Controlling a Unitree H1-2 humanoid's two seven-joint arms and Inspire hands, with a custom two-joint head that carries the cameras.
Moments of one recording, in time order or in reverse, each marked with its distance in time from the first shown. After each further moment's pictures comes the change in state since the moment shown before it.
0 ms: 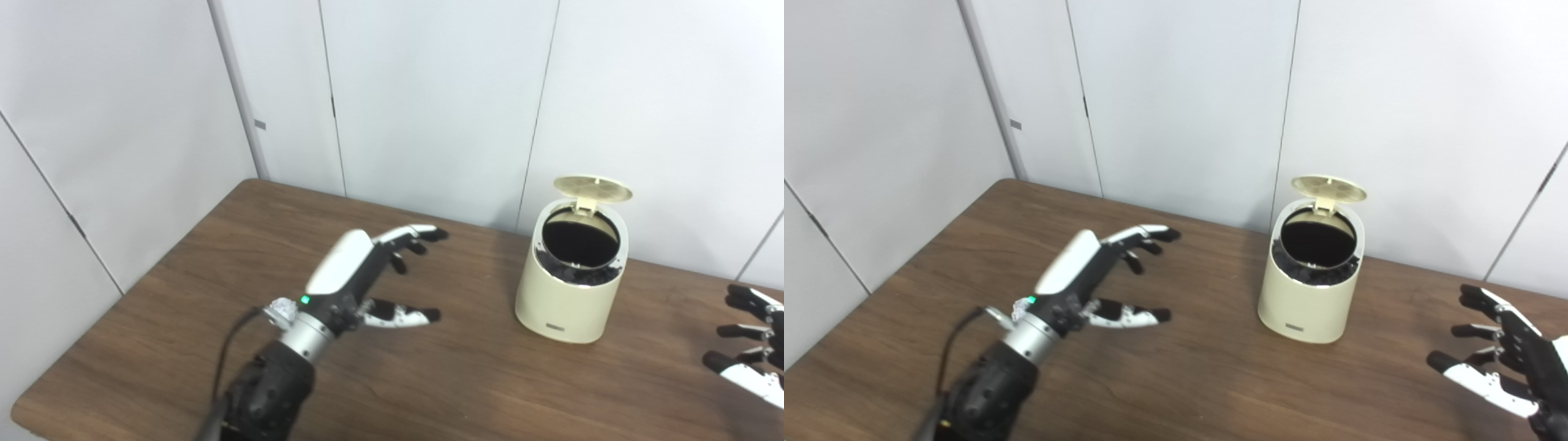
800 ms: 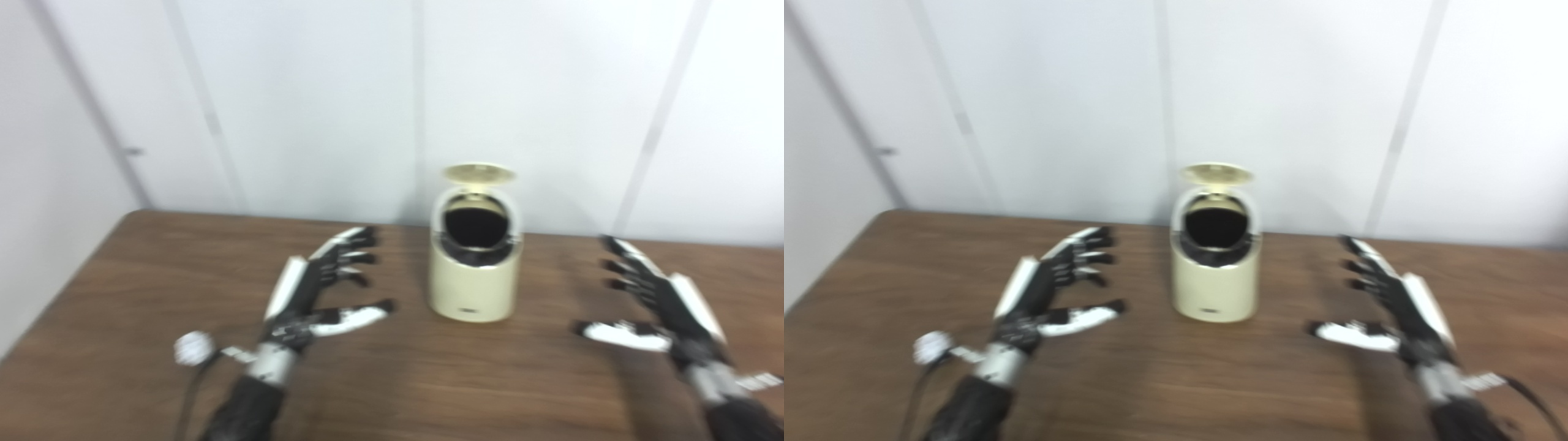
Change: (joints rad) left arm -0.085 -0.208 -0.055 0.383 -0.391 -0.231 0.111; right arm -0.006 0.043 0.003 0.030 -0.018 -0.009 -0.032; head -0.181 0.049
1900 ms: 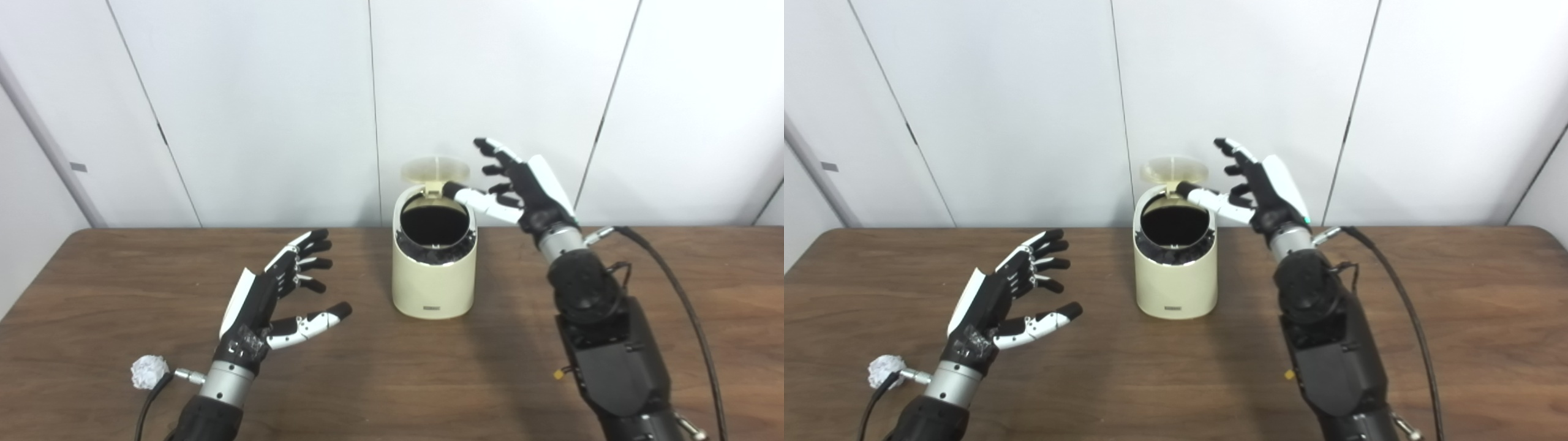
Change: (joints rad) left arm 0.005 0.027 0.025 -0.001 -0.017 0.000 -0.010; right arm -0.381 0.203 0.081 0.017 -0.333 0.309 0.004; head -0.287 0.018
